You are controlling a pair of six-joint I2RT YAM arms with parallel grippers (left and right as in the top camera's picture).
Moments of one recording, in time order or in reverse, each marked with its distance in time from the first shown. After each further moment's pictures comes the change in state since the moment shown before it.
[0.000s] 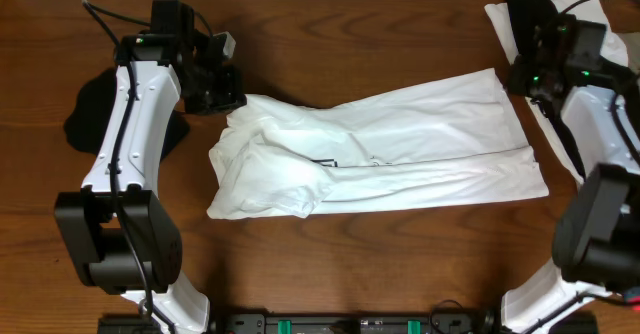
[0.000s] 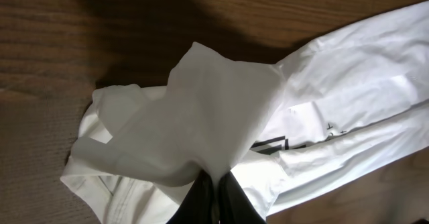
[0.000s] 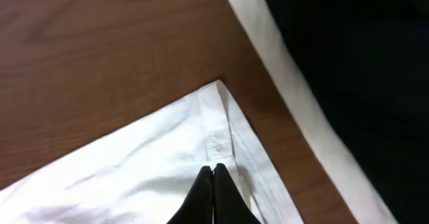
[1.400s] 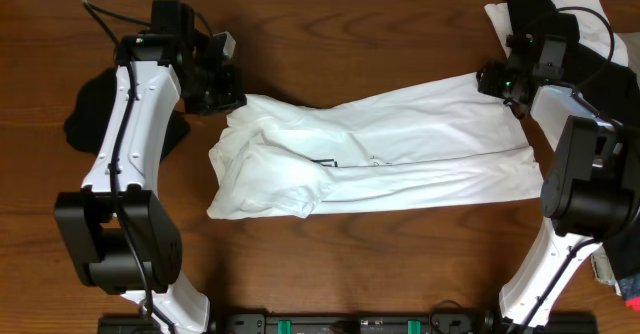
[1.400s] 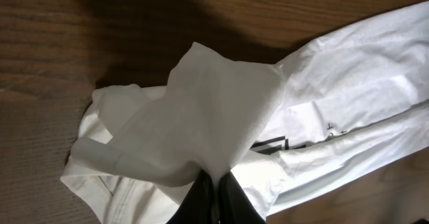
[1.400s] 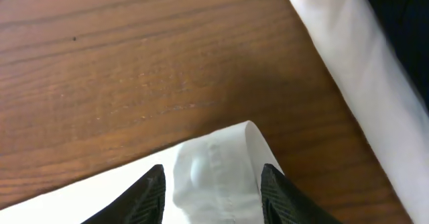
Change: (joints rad) left arm 0.000 0.000 0.000 0.000 0.000 0.000; right arm 0.038 0.281 -0.001 0.317 -0.064 0.000
